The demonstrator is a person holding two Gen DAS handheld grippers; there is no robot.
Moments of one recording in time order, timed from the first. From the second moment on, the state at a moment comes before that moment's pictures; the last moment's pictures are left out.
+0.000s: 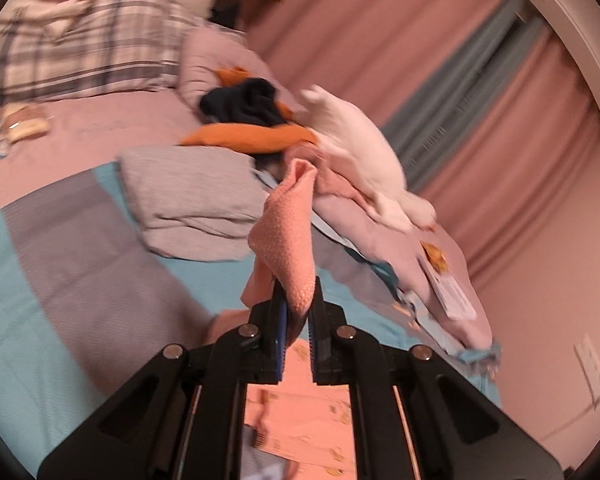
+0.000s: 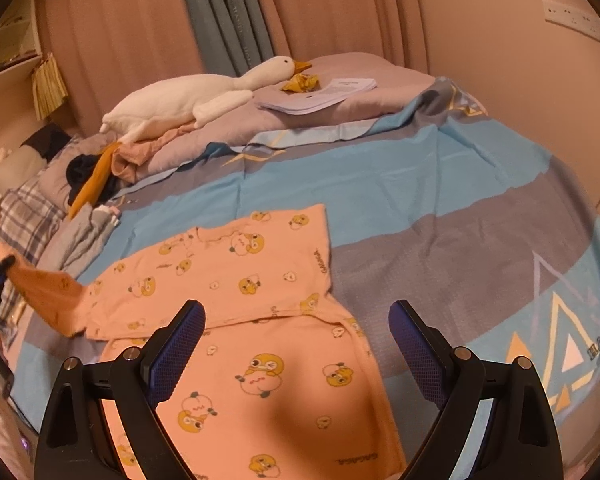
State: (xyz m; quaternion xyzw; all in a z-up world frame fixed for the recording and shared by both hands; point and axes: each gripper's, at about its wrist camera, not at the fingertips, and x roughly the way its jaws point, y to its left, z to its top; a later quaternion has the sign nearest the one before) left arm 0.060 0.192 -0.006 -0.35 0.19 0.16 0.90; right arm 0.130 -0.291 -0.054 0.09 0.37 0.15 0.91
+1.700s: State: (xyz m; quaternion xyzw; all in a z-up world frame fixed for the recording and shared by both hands) left arm 0.076 0.124 -0.084 -0.28 0.39 0.09 0.87; right arm 0.160 -0.237 -0.065 0.08 0.42 0.23 0.87
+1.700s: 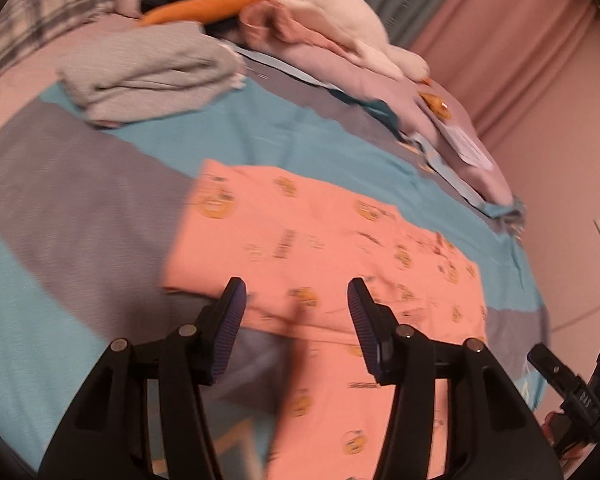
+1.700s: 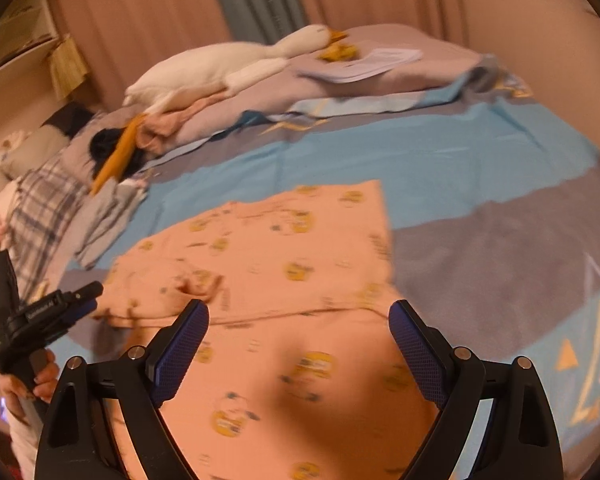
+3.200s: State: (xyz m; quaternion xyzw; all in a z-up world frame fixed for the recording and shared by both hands) left arm 0.031 0.156 -0.112 -0.31 0.42 0.14 0.84; right arm 0.219 -0.120 -0.139 0.10 0.57 0.30 0.76
